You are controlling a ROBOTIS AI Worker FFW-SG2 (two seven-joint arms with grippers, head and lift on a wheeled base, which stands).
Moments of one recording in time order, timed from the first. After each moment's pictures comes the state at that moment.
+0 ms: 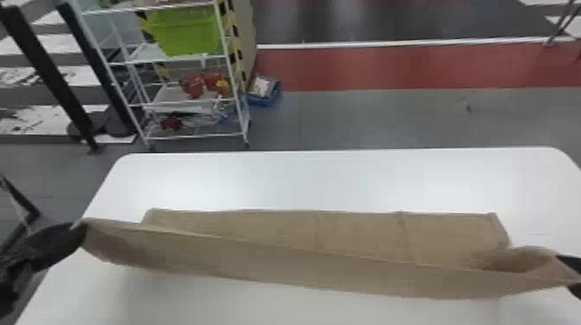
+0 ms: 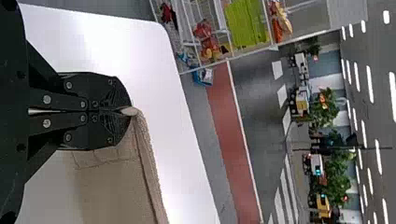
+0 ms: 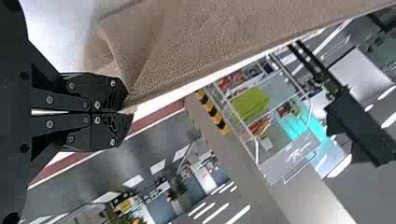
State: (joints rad) left arm 0.43 0.00 0.79 -2.34 -0.20 0.54 -1.07; right arm 0.56 -0.21 -0.58 -1.76 0.43 -0.81 0.65
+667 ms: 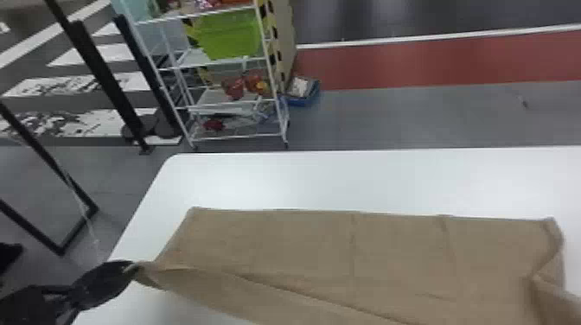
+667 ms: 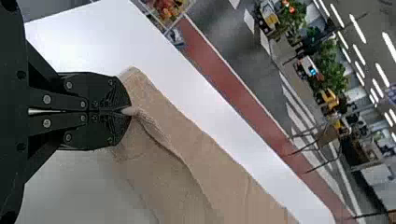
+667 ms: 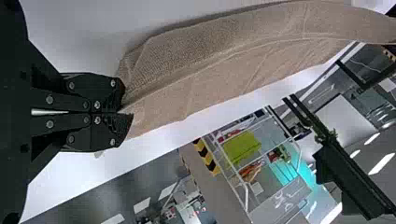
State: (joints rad) left arm 0.46 0.00 0.95 -2.02 -0.24 -0.28 -1.36; right arm 0.62 -0.25 -0.56 -1.66 0.51 -0.96 0.65
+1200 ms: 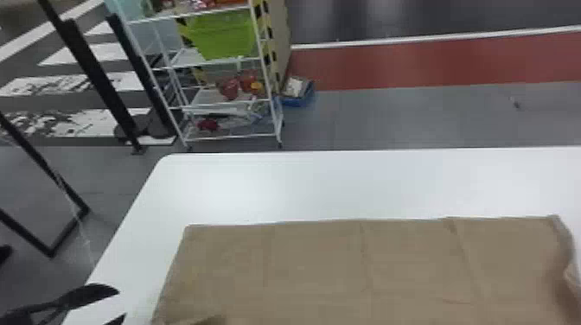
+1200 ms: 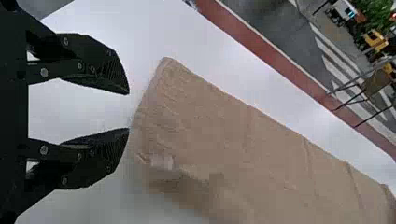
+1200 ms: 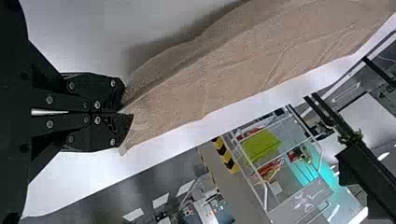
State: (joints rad) left arm 0.46 0.00 0.99 -1.97 -0.41 -0.46 -1.46; right arm 0.68 -0.25 -0.67 -1.66 0.48 -0.97 0.65
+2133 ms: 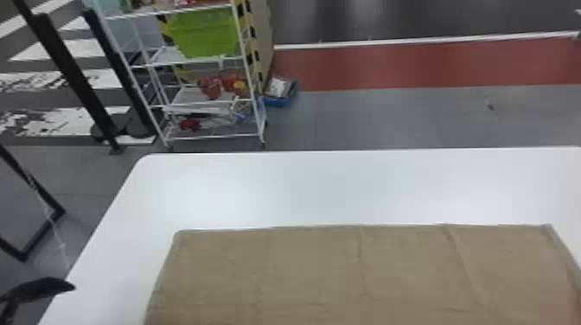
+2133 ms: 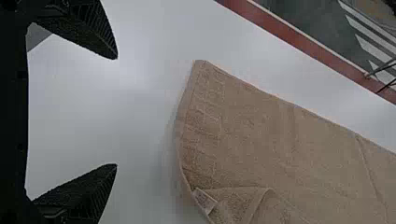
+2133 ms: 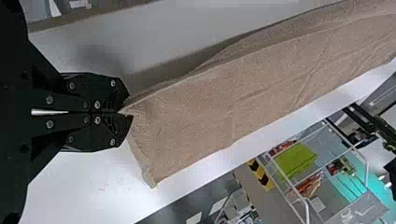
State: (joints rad) left arm 0.46 0.00 0.99 -1.98 -0.54 -0.51 -1.41; right arm 0.75 -0.22 -0.73 -1.58 0.52 -0.97 0.65
